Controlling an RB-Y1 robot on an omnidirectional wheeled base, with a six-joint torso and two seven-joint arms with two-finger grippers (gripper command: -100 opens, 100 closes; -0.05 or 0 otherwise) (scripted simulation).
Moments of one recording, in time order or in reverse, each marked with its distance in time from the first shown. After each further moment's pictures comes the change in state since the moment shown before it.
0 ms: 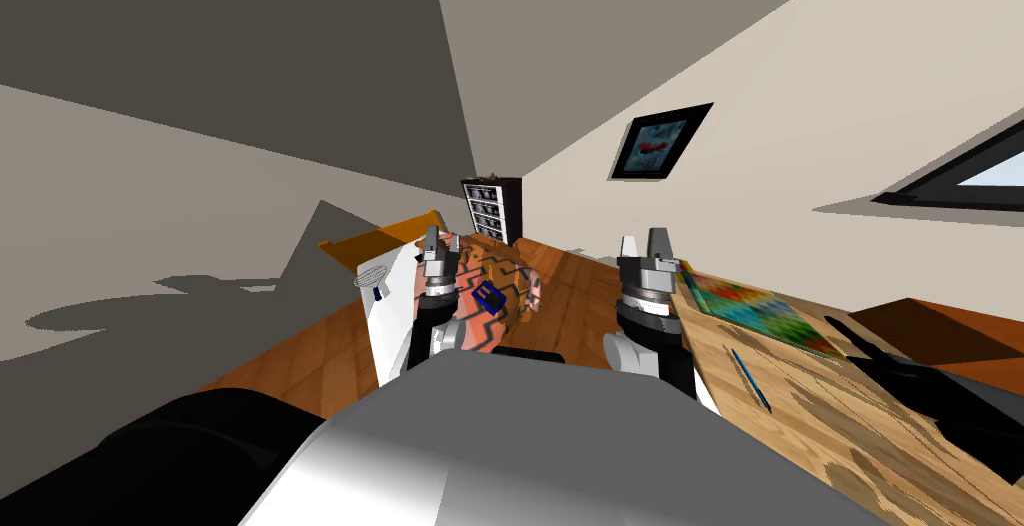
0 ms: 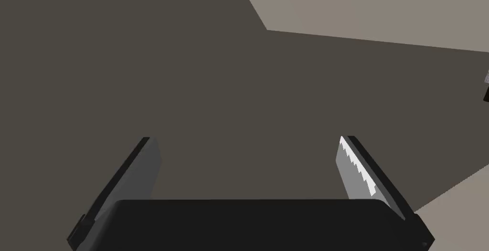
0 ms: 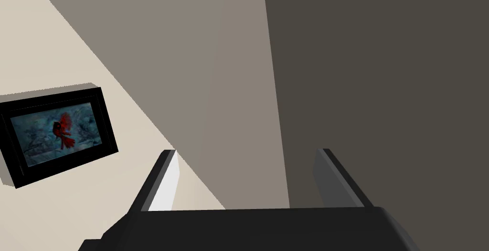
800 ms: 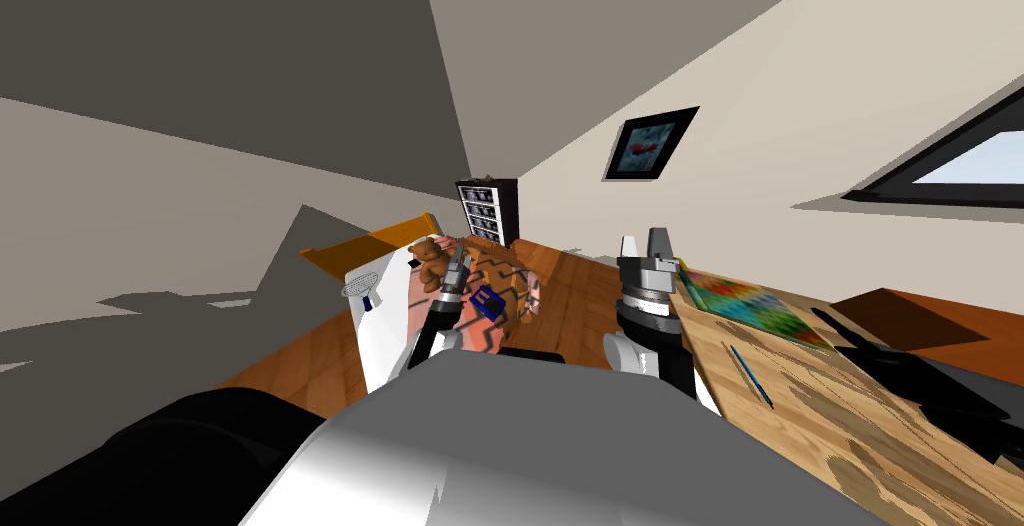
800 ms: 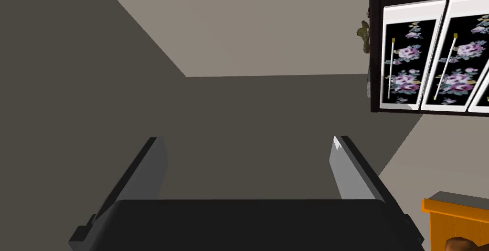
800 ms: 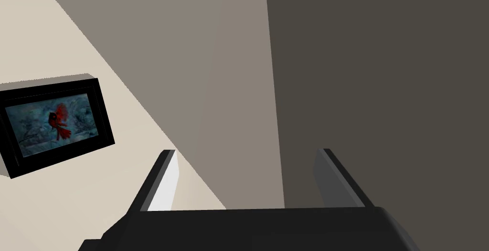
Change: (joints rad) left arm 0.035 0.153 -0.022 0.153 0.073 0.130 -0.059; right arm 0.000 0.000 0.000 0.000 0.000 0.000 0.000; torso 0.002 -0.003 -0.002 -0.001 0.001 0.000
